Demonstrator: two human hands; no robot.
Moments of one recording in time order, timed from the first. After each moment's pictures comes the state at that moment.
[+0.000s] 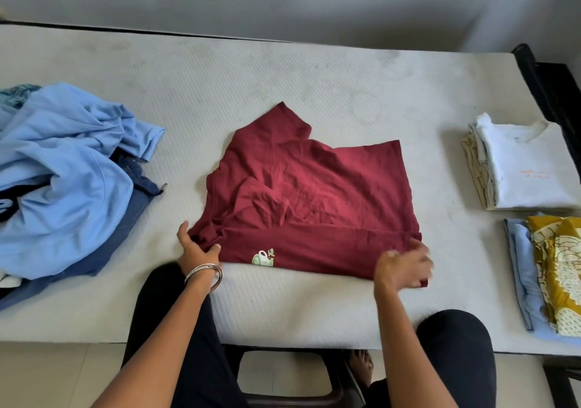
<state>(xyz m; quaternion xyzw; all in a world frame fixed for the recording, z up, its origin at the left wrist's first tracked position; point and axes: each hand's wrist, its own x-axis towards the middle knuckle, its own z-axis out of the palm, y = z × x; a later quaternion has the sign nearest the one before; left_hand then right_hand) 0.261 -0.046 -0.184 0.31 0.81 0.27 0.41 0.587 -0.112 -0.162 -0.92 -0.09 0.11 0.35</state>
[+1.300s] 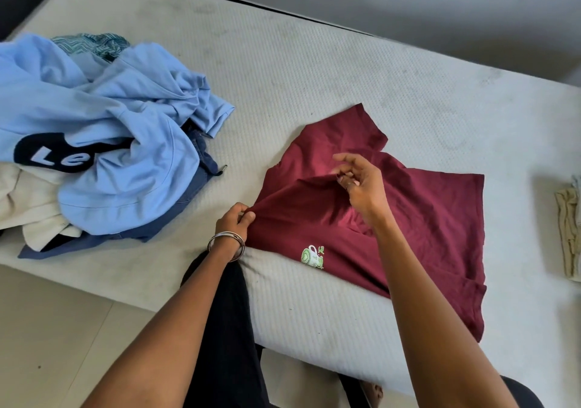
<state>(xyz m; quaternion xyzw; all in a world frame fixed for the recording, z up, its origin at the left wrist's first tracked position) 0.202 0.007 -0.201 0.42 0.77 0.22 0.43 0.467 0.071 -0.118 -0.58 -0.52 0.49 0.39</state>
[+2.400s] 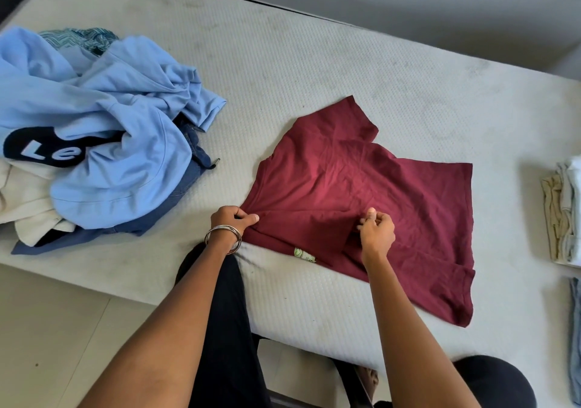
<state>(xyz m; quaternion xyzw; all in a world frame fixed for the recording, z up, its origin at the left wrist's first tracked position) 0.209 0.002 -0.194 0.42 0.78 0.18 0.43 0.495 -0.008 -0.183 -0.85 -0.21 0.35 0.34</state>
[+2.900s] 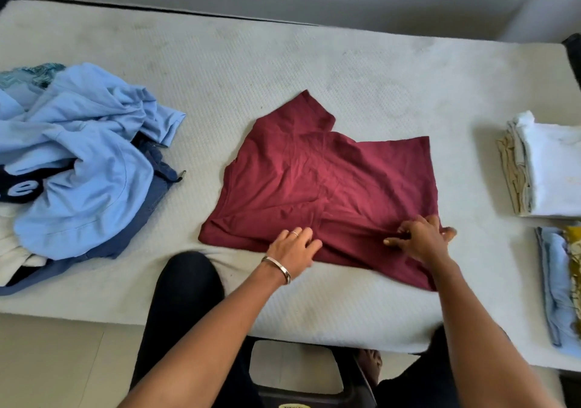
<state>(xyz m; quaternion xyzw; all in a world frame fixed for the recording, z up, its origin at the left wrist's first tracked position) 0.357 -0.054 -0.194 0.91 0.40 -0.05 0.11 0.664 -0.069 -0.162 -0.79 -0.54 0.25 -0.12</state>
